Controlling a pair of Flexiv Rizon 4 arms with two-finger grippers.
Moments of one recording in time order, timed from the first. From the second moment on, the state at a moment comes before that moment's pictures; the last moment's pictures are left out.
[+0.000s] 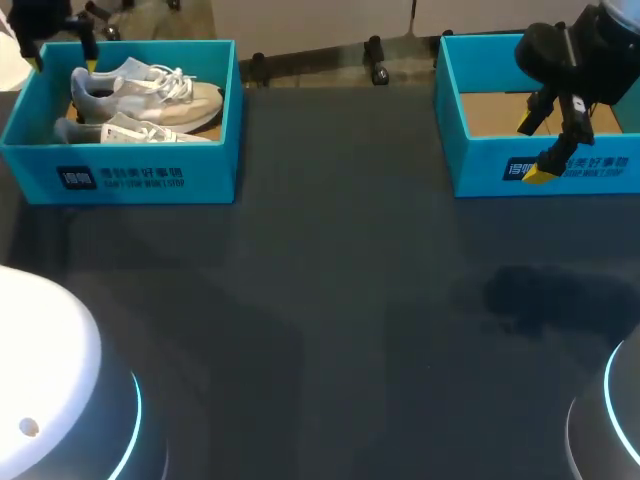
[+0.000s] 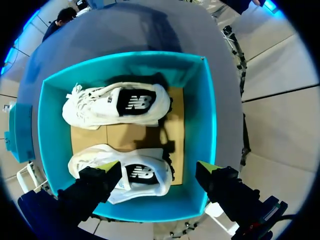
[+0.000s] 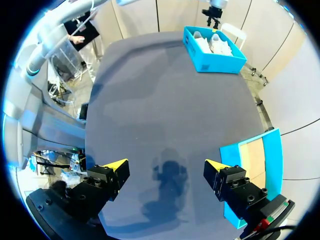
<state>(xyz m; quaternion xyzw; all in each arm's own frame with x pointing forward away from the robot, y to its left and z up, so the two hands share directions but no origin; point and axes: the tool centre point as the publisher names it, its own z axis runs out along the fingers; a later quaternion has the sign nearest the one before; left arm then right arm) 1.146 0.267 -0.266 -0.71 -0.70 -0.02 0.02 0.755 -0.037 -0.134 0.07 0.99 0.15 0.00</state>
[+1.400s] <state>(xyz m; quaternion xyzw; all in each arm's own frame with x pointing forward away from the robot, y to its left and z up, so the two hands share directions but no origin) 1.066 0.261 -0.308 -0.76 -0.65 0.00 0.01 0.755 -0.037 -0.134 0.07 0.99 0.15 0.00</state>
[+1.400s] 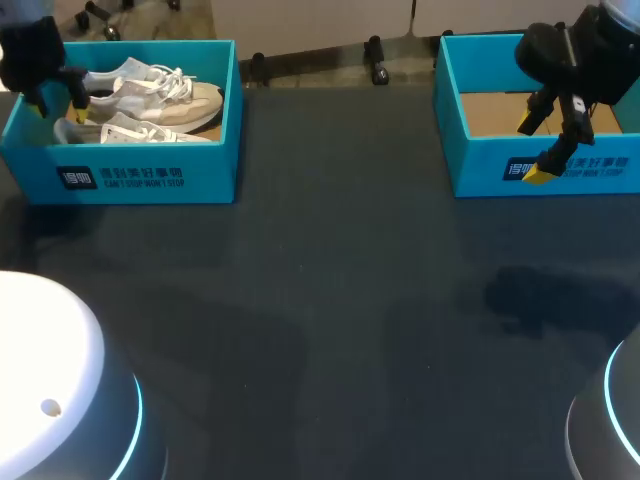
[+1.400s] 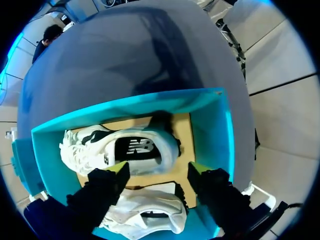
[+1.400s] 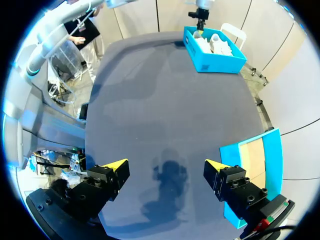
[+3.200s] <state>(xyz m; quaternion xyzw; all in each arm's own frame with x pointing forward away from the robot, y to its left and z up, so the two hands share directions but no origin) 1.058 0.287 -0.380 -0.75 -0.66 0.00 0.01 0.755 -0.037 -0.134 0.07 0.99 0.15 0.00</state>
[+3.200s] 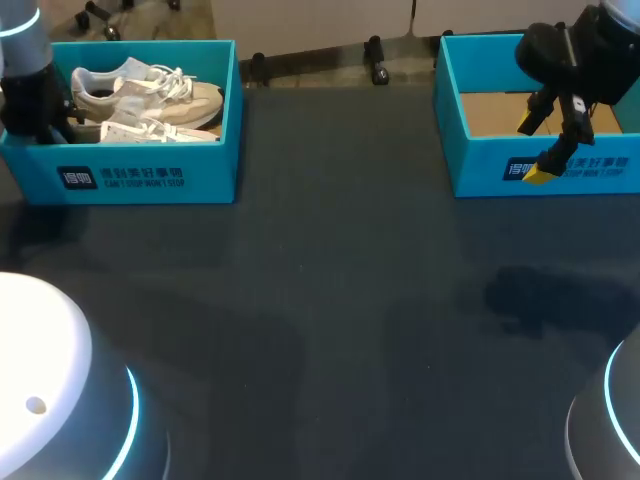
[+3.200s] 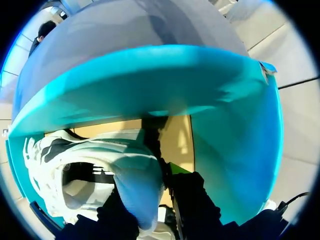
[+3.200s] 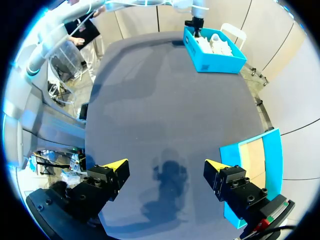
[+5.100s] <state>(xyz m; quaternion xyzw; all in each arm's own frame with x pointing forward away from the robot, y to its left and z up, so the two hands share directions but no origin) 1.086 0.303 -0.207 -0.75 -0.66 -0.01 0.05 0.755 -0.037 -0.134 0.07 0.99 0.15 0.00</state>
